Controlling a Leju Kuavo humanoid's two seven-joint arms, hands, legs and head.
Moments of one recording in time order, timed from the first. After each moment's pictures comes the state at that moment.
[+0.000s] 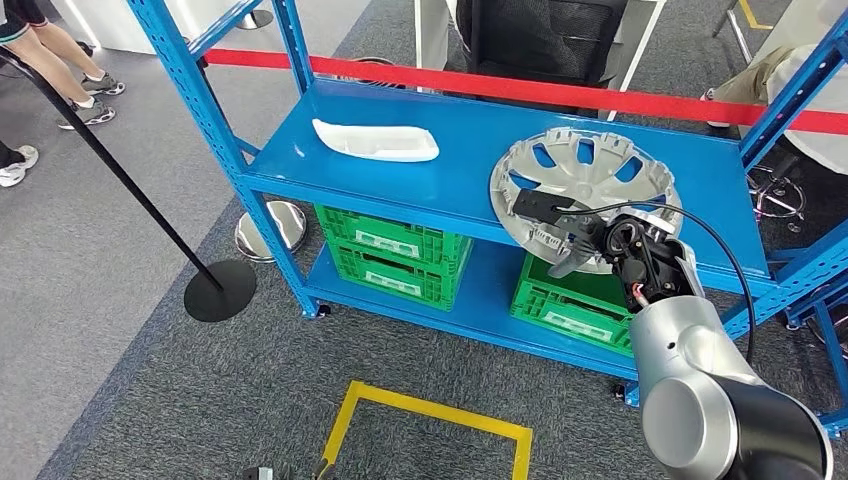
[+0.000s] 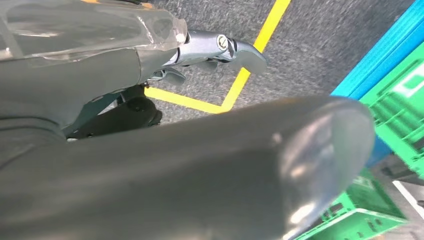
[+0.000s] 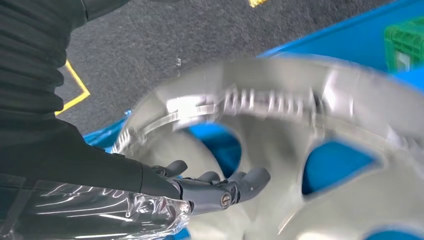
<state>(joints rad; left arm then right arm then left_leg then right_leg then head) -0.15 -0.22 0.30 -0.20 0.16 -0.24 -0.53 -1.02 0.05 -0.21 -0.37 1.38 0.81 0.11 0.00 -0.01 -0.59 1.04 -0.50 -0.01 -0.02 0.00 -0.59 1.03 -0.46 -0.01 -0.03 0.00</state>
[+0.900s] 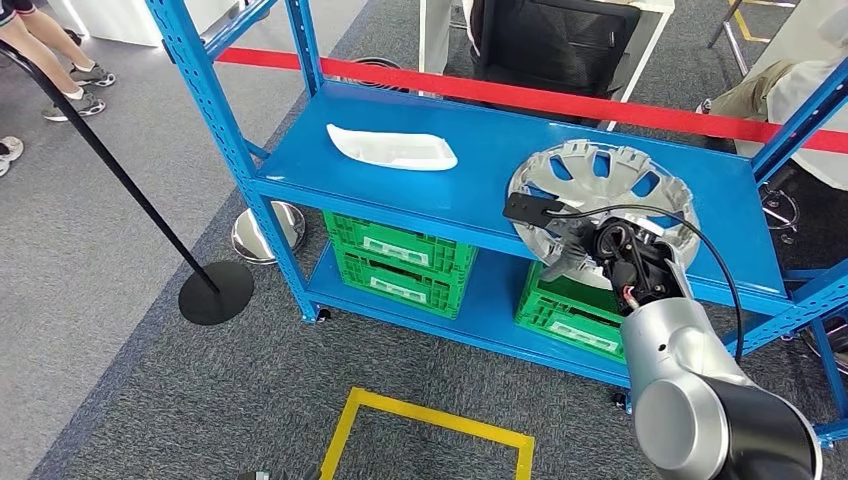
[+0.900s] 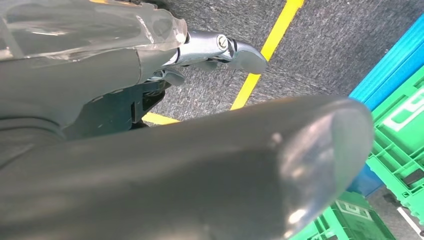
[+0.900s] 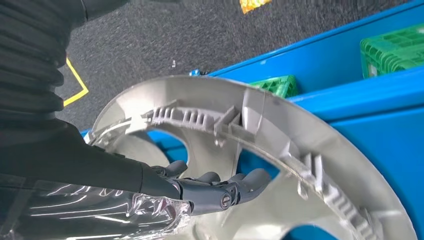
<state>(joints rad) -0.14 -0.22 0.31 -0.20 0.14 -0.14 -0.55 -1.01 0.05 -0.21 -0.37 1.38 0.82 0.10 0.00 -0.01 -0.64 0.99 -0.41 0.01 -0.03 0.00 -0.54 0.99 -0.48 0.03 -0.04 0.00</state>
